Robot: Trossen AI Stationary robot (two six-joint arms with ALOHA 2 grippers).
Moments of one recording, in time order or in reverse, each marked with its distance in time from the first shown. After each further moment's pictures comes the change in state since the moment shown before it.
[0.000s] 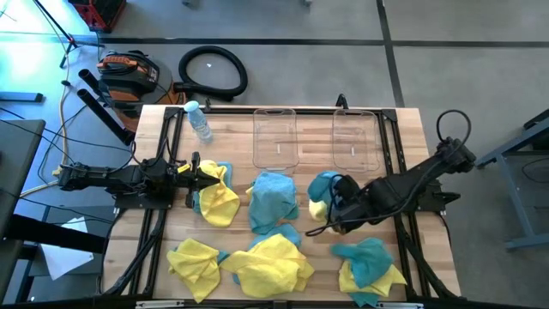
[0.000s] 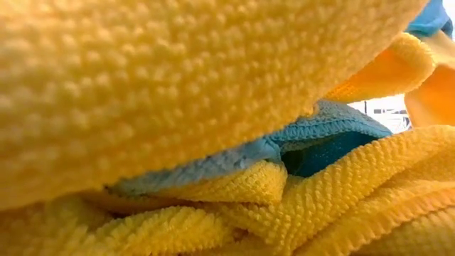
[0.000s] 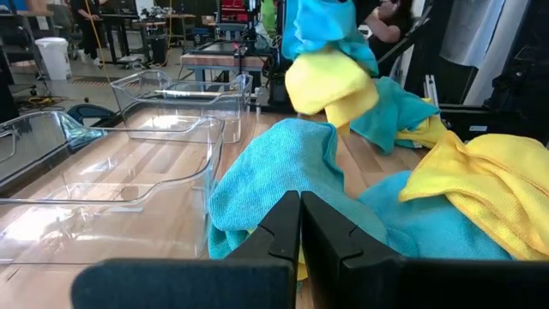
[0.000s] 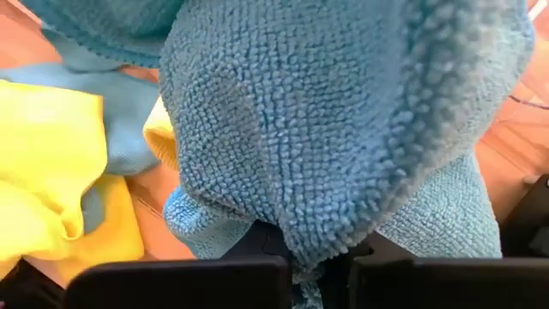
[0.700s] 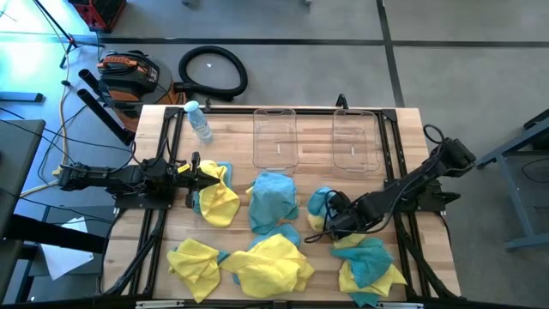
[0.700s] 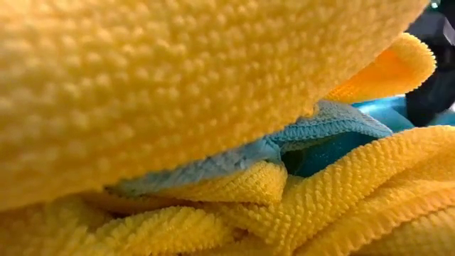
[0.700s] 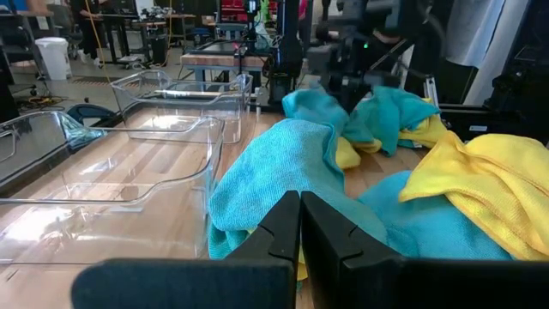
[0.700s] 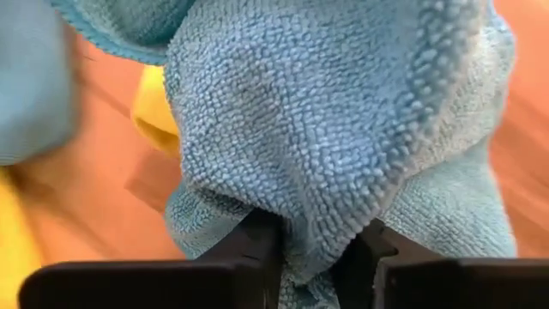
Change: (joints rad) left arm 0.000 0.000 0.000 0.000 0.000 0.000; right arm 0.004 0.001 -0.551 0.568 -0.125 0.040
